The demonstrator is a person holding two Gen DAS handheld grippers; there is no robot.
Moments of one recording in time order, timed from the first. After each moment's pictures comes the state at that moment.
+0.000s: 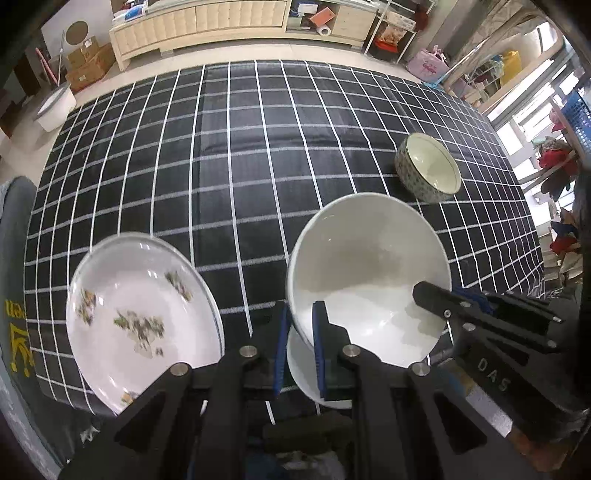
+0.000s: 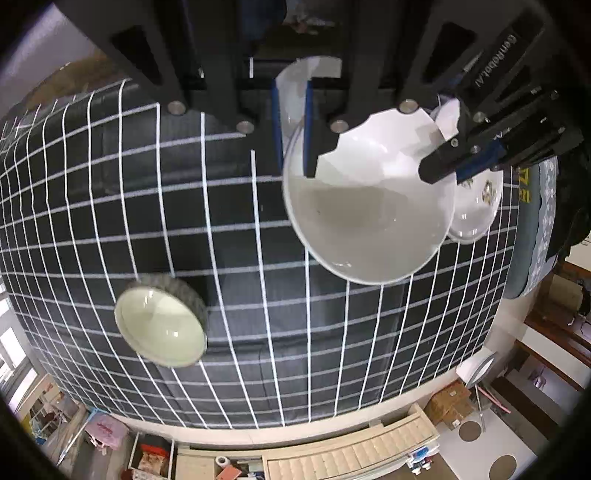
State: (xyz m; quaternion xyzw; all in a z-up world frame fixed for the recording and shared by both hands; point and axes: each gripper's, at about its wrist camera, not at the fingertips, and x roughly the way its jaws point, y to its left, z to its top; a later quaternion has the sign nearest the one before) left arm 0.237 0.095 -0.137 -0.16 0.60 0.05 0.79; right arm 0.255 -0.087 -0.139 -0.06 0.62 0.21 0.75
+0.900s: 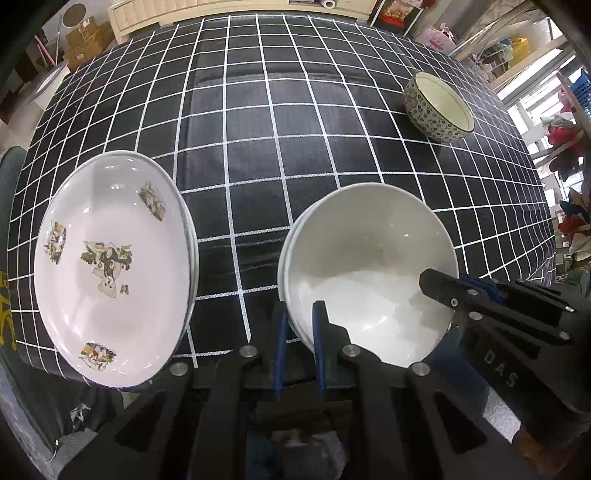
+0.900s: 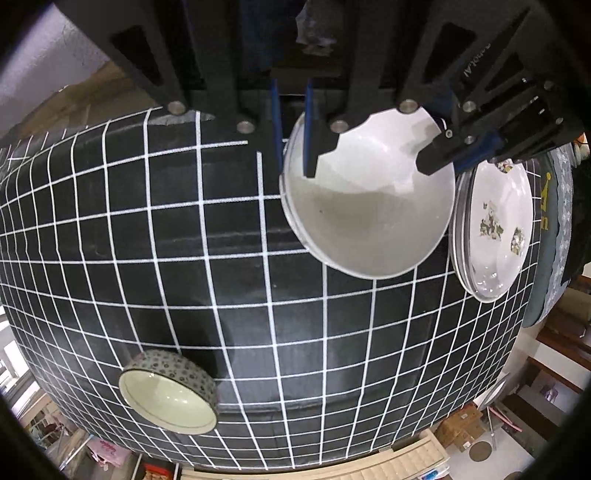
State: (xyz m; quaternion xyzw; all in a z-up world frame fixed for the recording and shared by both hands) left arm 0.208 0.072 -0.185 -0.16 0.63 0.05 0.76; right arm 0.227 -0.097 -0.175 -0.08 0.65 0.20 0.73
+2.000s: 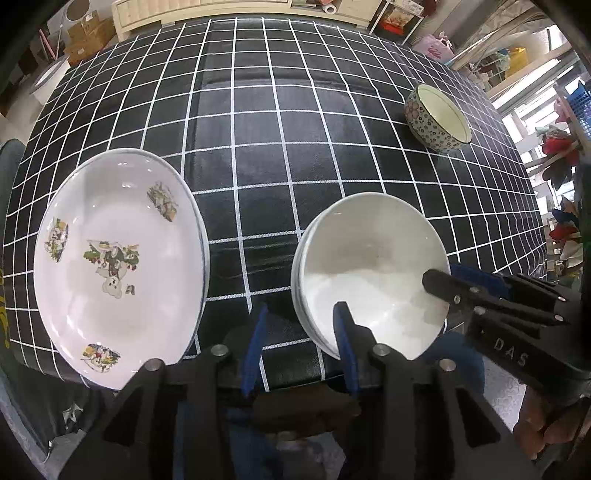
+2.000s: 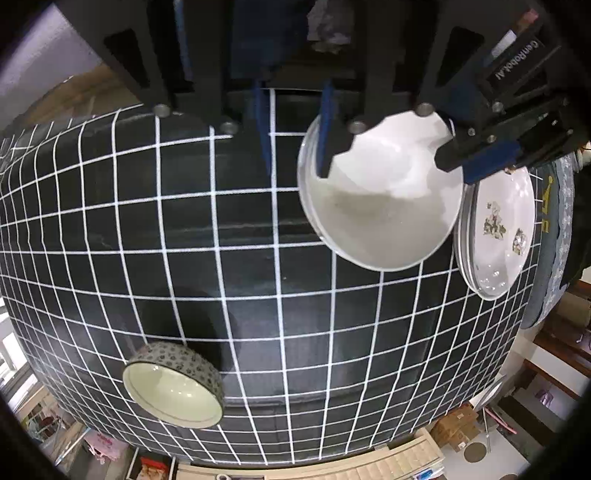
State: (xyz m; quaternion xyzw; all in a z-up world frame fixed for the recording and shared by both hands) left arm 0.201 0.083 -0.186 -0.18 0.62 0.05 0.76; right arm 0.235 -0.106 -0.175 -0.09 0.65 0.21 0.73
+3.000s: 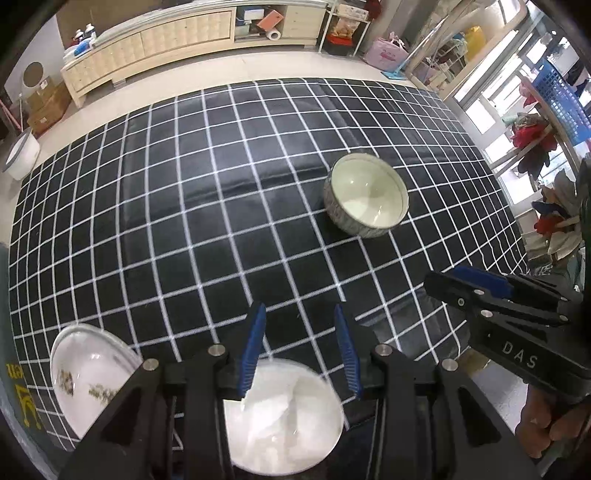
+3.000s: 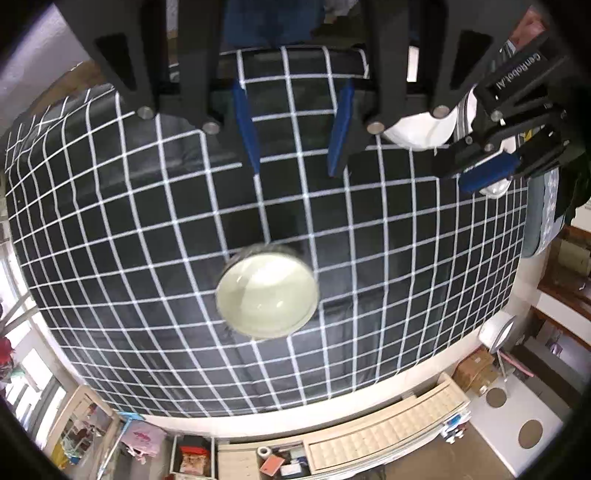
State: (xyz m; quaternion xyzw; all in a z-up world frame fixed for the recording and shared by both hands) left arm 0.334 0.034 -0.125 -0.11 0.59 -0.01 0.80; right arm 0.332 -0.175 -0.106 -0.02 0.61 0.17 0.78
